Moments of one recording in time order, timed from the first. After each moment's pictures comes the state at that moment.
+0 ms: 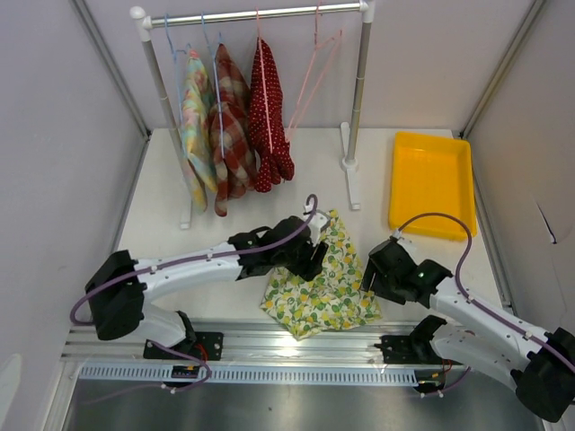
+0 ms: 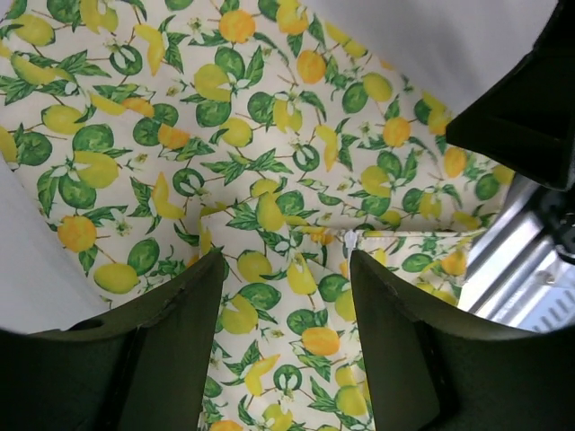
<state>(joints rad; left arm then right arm) -1.04 1.40 0.95 -0.31 -0.04 -0.35 0.72 0.89 0.56 -0.79 0.22 0.98</state>
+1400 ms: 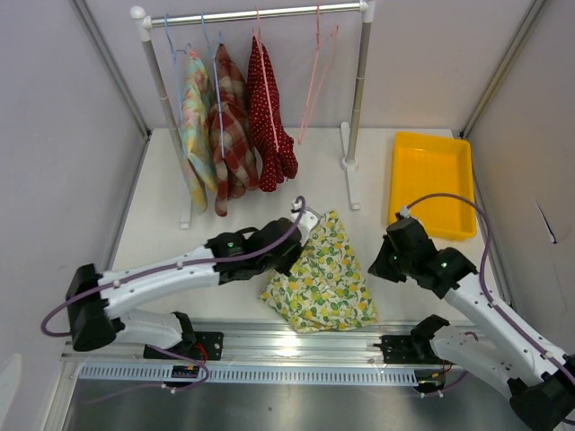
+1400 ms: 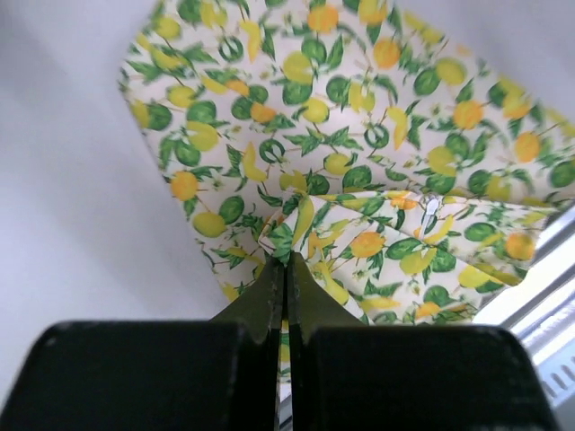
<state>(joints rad) -1.11 1.33 1.04 -0.56 -0.27 -0.27 0.61 0.84 0.72 -0.85 0.05 0.83</state>
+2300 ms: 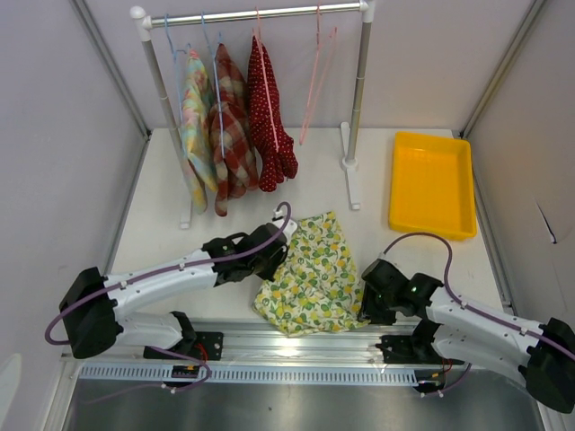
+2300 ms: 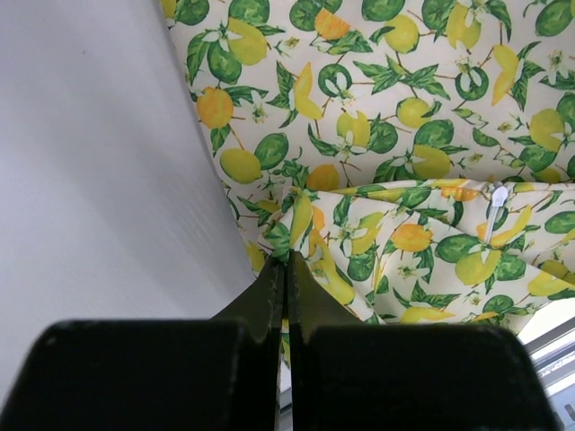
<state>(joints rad) -0.98 1.24 0.84 -0.54 -0.22 -0.32 0.88 0.88 0.42 -0.76 0.01 1.06</state>
